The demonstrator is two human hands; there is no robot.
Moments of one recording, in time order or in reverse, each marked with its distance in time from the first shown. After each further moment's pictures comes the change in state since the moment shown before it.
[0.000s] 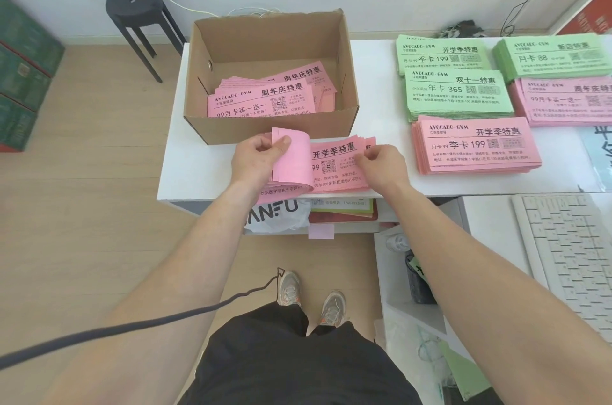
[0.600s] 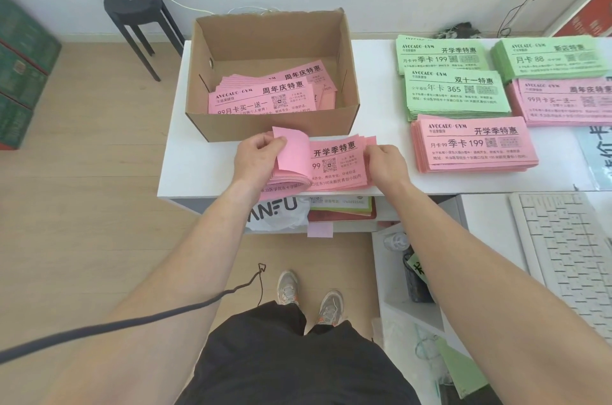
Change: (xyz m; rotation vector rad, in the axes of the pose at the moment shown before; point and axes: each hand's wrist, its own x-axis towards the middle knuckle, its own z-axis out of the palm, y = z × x) left_hand -0.004 0.000 0.000 -0.028 -0.008 -0.007; right_hand -0.007 -0.002 -0.002 0.144 -0.010 0.084
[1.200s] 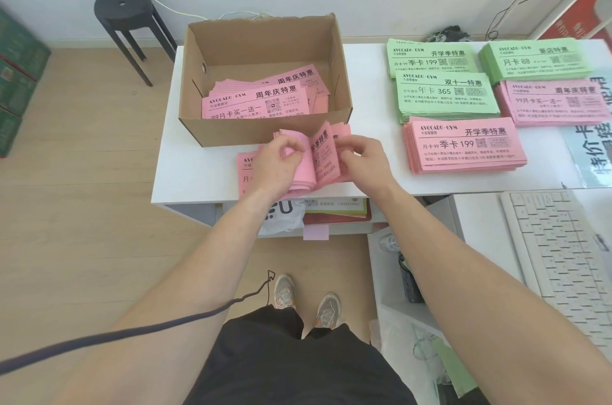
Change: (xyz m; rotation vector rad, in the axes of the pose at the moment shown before) left_hand -0.013 0.007 0.025 0.251 -0.163 0.230; right_hand -0.031 -0.026 0.006 0.289 -0.152 -0.296
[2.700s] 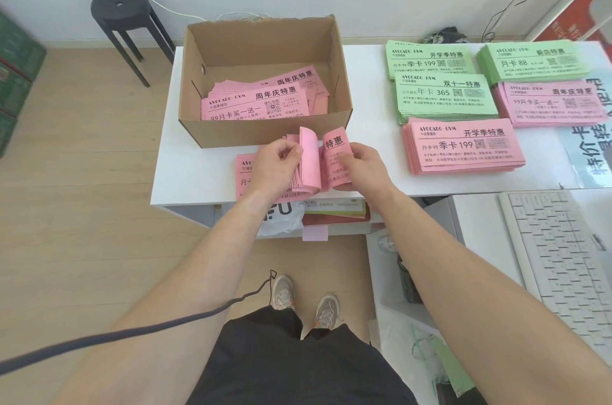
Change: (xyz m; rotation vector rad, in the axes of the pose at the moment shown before) left_hand 0.002 -0.005 0.001 -0.082 0.020 -0.051; right_hand 0.007 0.016 0.003 0.059 0.001 0.235
